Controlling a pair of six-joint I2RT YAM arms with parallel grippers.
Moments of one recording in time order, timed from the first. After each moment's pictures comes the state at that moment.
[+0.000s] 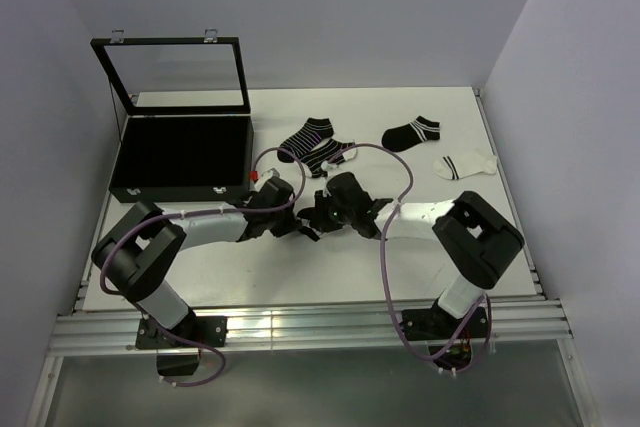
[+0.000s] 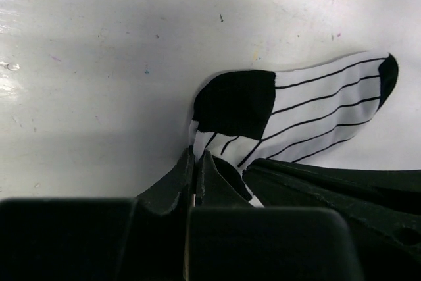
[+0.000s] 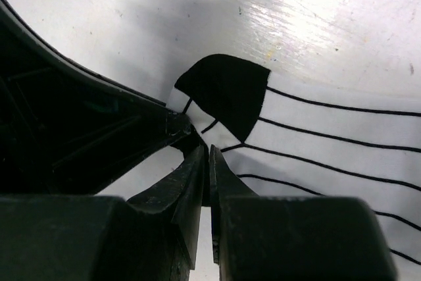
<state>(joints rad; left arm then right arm) -0.75 1.61 0.76 -0.02 -0.09 -1.08 0.77 1.63 0.74 0.17 -0.11 0.53</state>
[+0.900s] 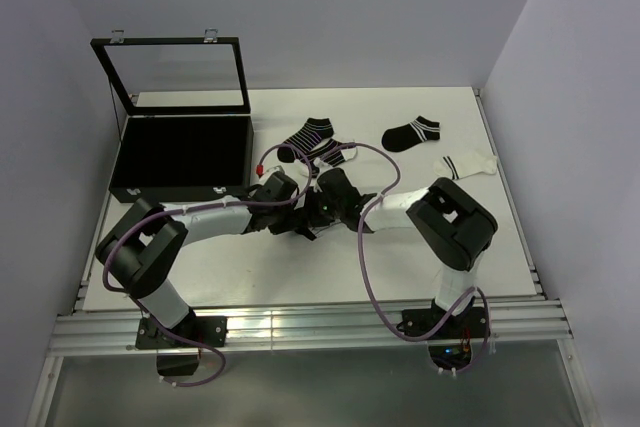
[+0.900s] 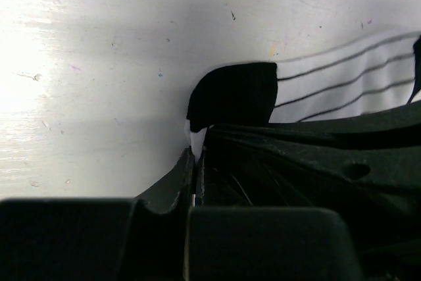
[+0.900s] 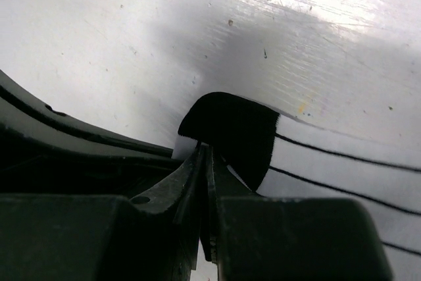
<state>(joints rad) -0.75 1.65 0.85 -0.18 -0.10 -0.96 0.76 1.81 0.84 0.27 -0.19 0.64</state>
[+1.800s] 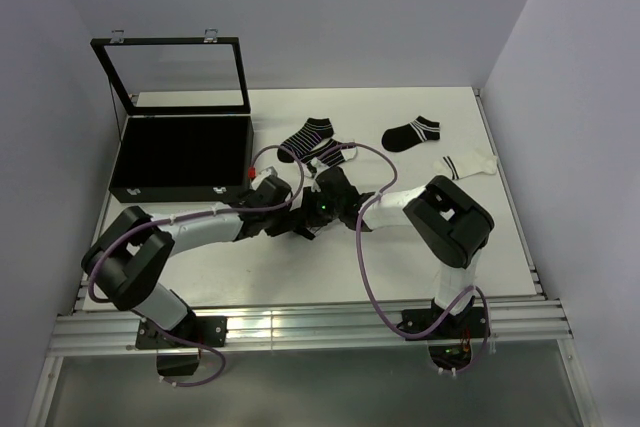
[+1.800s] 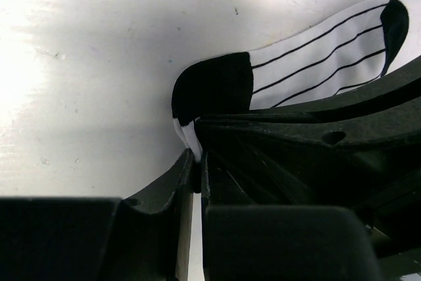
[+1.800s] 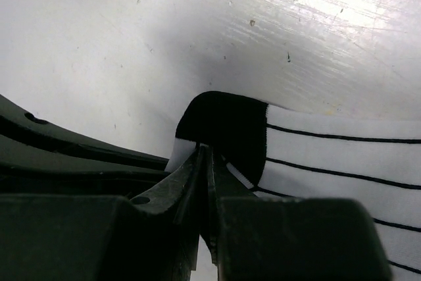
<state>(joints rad) -0.75 1.56 0.79 -0.15 -0.11 -1.00 0.75 1.84 0.86 0.28 -0.25 0.65</state>
